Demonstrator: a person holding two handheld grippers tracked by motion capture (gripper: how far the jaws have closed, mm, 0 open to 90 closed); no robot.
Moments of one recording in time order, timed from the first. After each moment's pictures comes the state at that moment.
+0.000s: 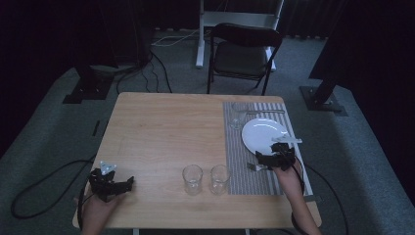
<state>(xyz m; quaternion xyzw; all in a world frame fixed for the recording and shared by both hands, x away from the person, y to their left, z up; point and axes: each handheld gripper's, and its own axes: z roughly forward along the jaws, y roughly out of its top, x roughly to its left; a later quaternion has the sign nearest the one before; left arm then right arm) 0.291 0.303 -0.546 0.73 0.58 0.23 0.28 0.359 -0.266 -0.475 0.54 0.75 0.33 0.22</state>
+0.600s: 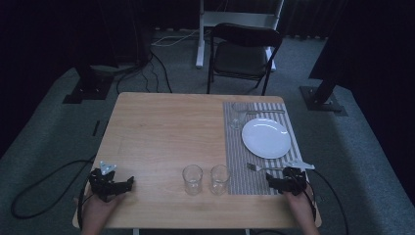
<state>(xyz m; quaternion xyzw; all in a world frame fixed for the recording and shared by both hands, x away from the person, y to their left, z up) 0.291 0.302 -0.546 0.73 0.58 0.23 0.28 0.296 -0.299 -0.514 0.56 0.74 0.31 0.22</state>
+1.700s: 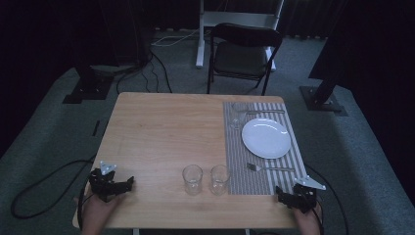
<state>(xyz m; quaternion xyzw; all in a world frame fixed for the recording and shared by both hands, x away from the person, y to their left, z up) 0.291 0.302 -0.546 0.73 0.58 0.23 0.28 0.256 -0.330 -0.551 0.58 0.71 0.31 0.25</state>
